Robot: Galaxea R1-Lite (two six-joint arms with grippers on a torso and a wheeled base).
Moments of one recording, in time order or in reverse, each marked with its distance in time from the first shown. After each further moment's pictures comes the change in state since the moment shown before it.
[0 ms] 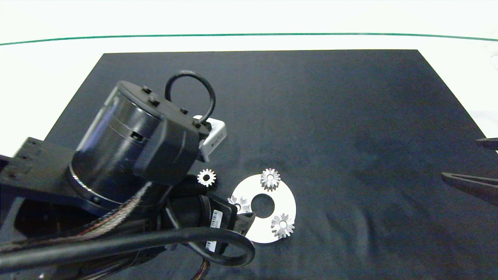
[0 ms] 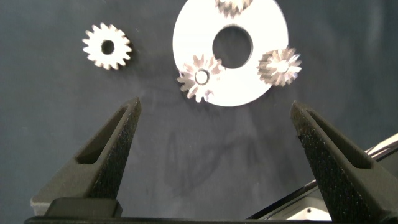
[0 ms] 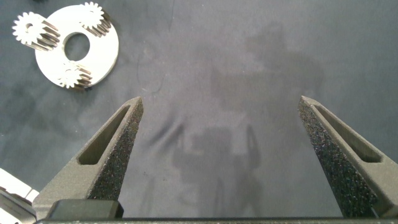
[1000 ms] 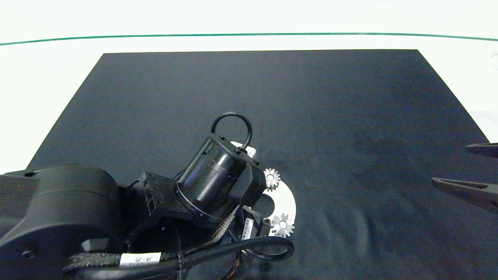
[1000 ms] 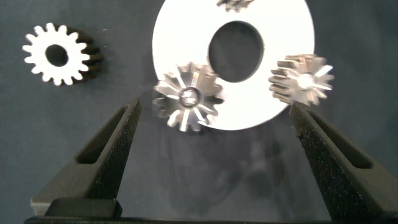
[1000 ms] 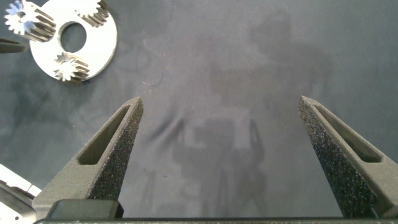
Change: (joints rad) left arm 0.018 0.156 0.062 -0.182 0.032 0.006; right arm 0.008 0.028 0.013 0.000 -0.005 -0.003
